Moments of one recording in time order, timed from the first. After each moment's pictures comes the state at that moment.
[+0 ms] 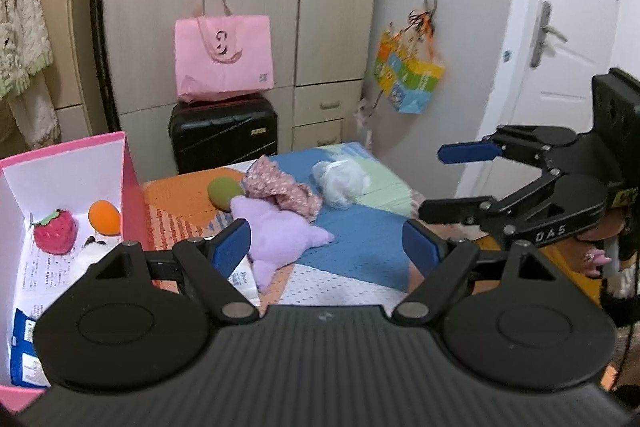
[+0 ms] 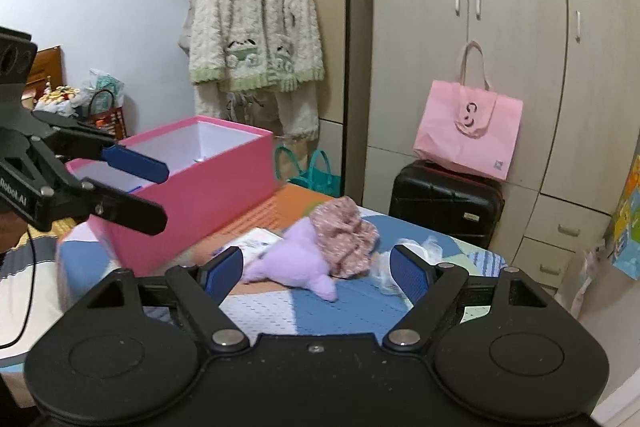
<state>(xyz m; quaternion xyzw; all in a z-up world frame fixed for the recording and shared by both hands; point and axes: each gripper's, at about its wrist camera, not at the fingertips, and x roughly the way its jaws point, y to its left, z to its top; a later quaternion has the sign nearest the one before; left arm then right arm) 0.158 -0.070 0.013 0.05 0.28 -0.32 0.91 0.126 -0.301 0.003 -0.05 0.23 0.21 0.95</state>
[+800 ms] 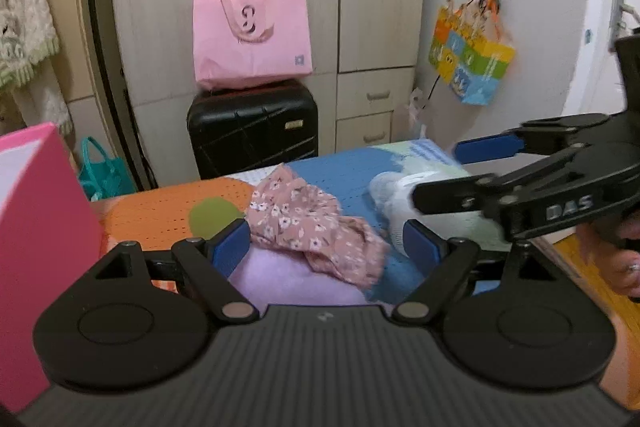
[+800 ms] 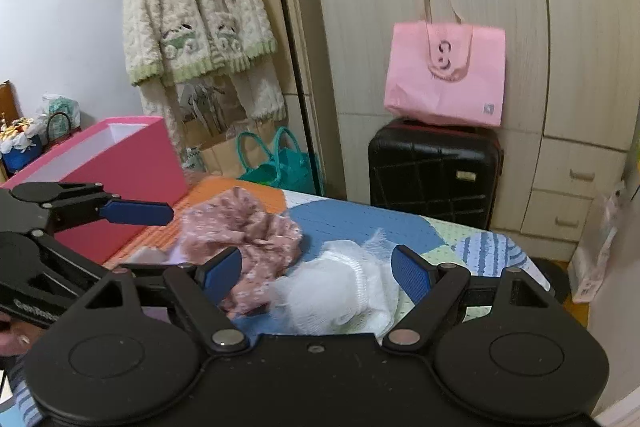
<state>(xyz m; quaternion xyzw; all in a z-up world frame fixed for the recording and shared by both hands) 0.286 -0.143 -0.070 0.07 0.29 -0.25 0.92 0.271 -0.347 -0.064 0.03 0.28 0.18 0.94</state>
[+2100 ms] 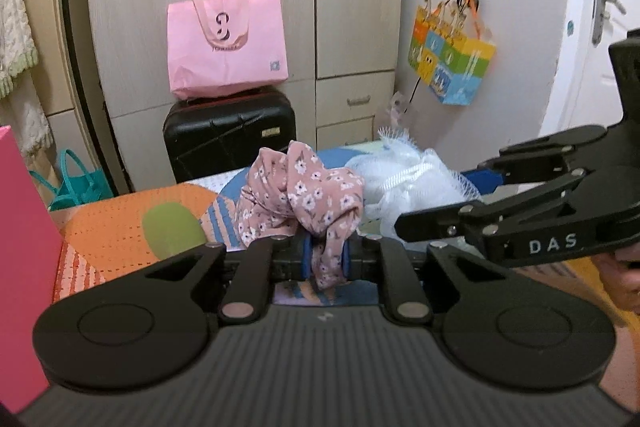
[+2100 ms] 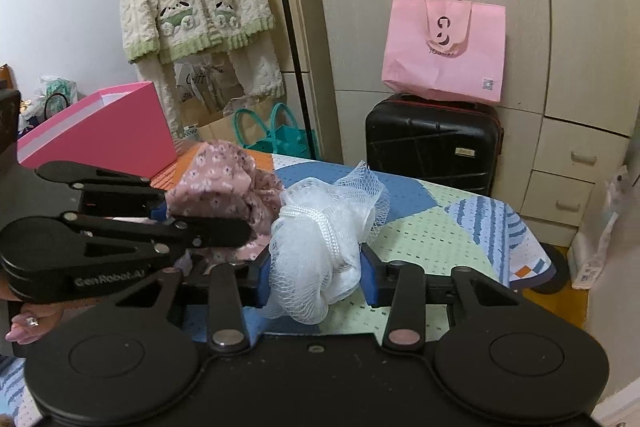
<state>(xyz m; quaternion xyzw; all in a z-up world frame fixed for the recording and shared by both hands) 0.274 -0.164 -0.082 0.07 0.26 -0.29 0.92 0.265 -0.356 -0.087 0.02 0.30 0.19 0.93</state>
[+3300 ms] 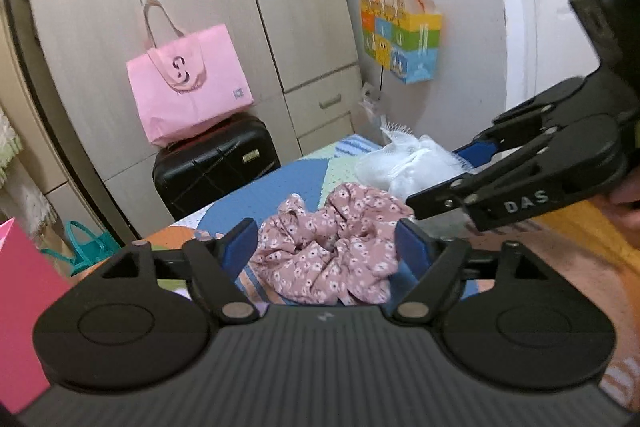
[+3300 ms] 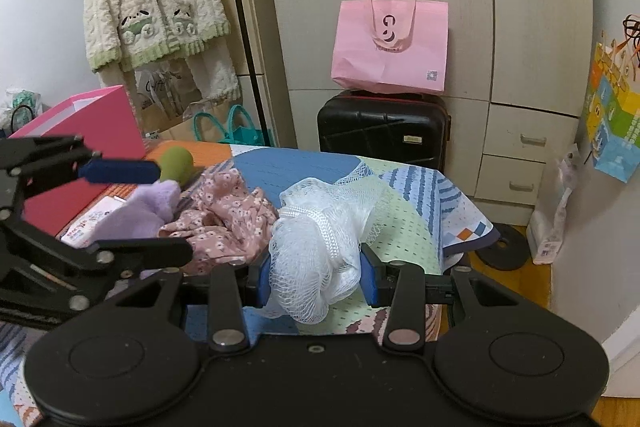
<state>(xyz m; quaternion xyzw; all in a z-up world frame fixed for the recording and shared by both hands) 0.242 -0.196 -0.068 0.20 0.22 -0.32 0.90 0.222 -0.380 -0.085 0.03 0.30 0.12 0.94</state>
